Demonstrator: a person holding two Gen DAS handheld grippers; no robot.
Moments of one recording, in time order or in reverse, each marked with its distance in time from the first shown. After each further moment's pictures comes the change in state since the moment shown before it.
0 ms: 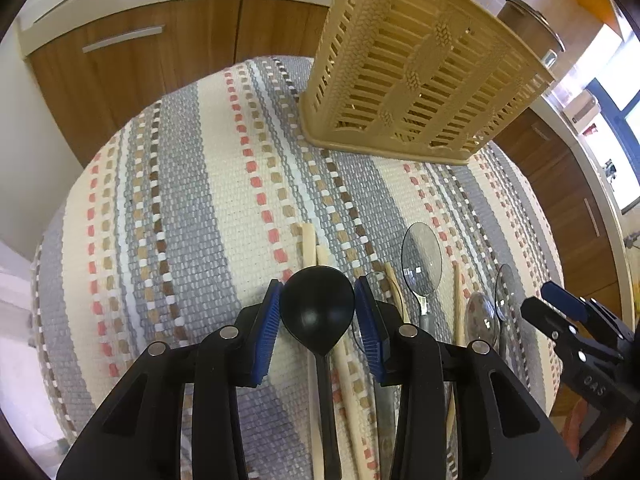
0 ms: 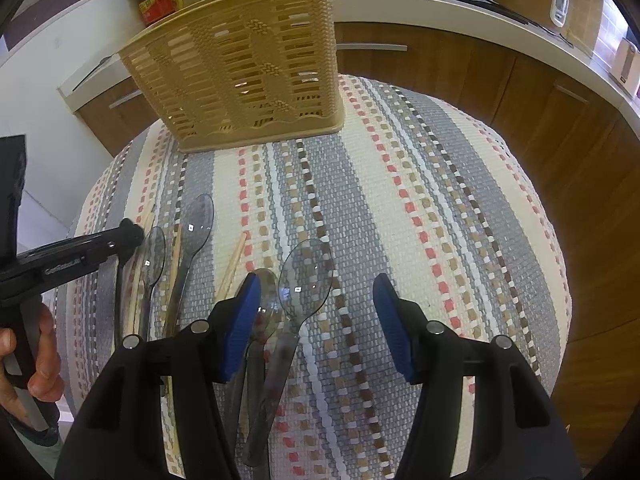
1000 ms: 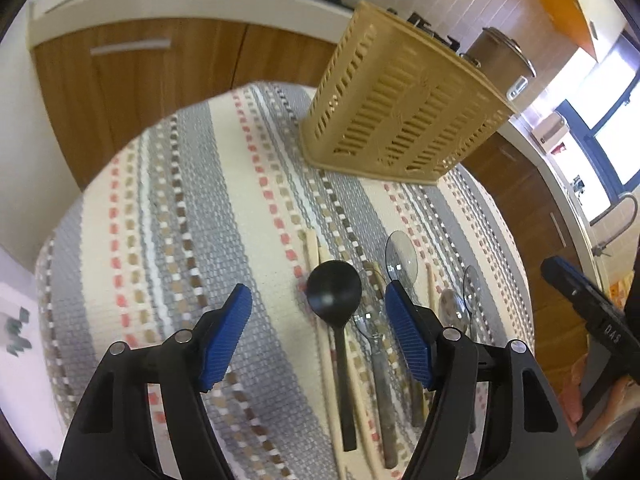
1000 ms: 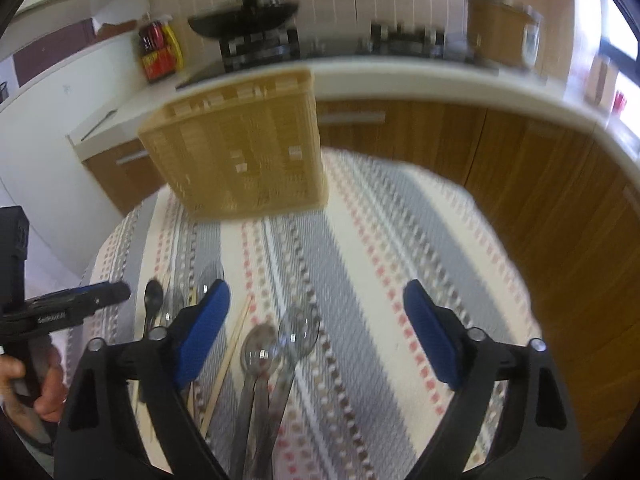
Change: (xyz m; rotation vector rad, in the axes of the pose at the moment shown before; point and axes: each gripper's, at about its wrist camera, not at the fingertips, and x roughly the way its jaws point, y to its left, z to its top) left arm -0.029 0.030 -0.005 -0.013 -0.062 -0.129; right arm -0.046 -0.008 0.013 0.034 -0.183 -0.008
